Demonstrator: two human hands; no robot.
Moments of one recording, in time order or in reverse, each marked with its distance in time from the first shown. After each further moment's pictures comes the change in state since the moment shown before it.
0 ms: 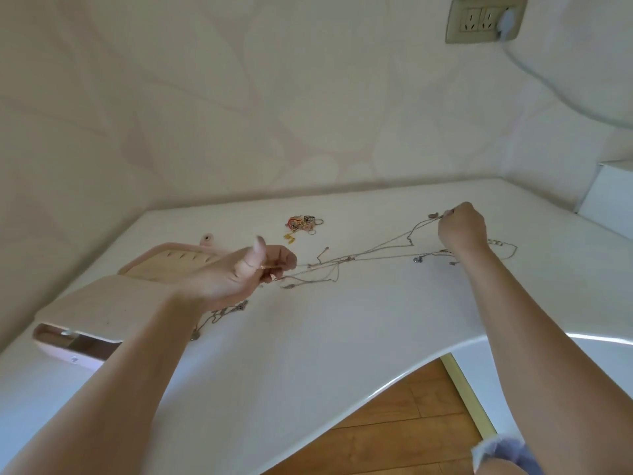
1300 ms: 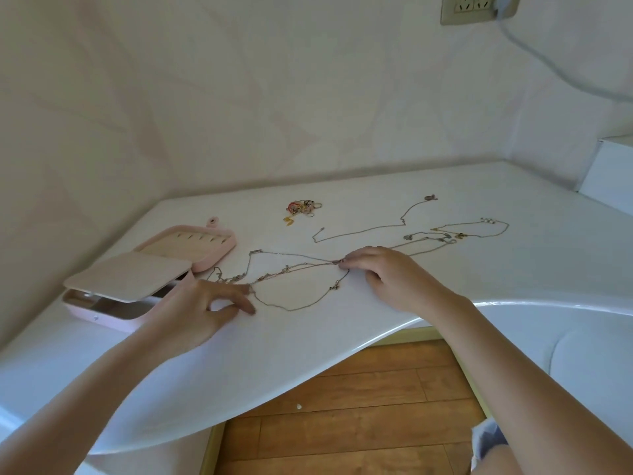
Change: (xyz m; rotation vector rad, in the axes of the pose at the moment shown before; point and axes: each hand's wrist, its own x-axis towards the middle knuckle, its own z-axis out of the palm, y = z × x) left_hand -0.112 -0.009 0.023 0.682 0.281 -0.167; right_hand -0.121 0.029 0.010 -0.188 -0.565 -0.946
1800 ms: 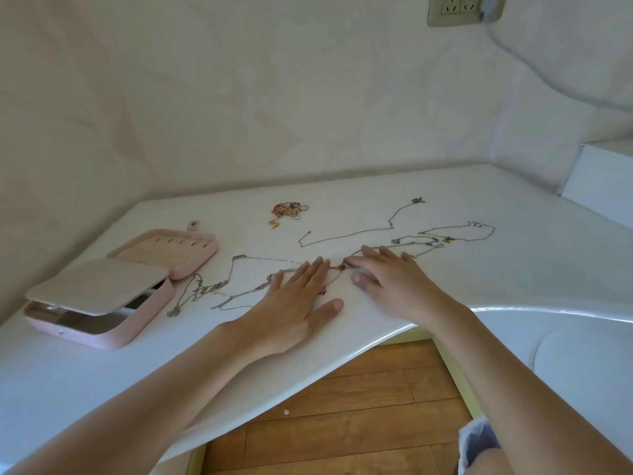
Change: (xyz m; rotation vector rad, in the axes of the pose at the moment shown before) left_hand 0.054 0.074 0.078 0.320 -0.258 0.249; right_hand -0.006 0.007 -0.006 -0.226 -0.114 0.243
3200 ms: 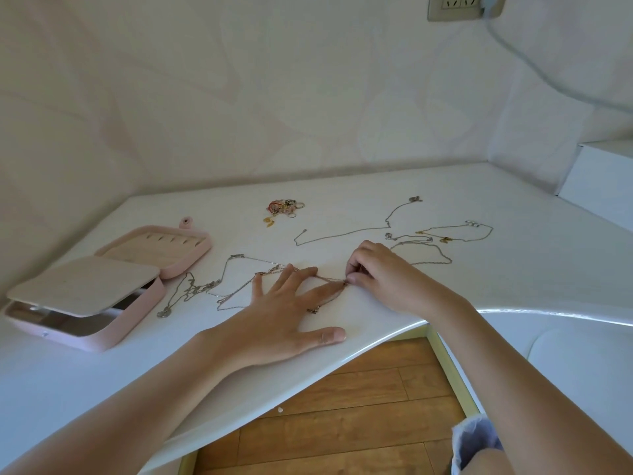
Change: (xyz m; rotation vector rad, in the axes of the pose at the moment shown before) left_hand -0.010 -0.003 -0.004 0.019 -0.065 0.007; right_hand 0.007 -0.003 -0.012 0.203 0.013 -0.164
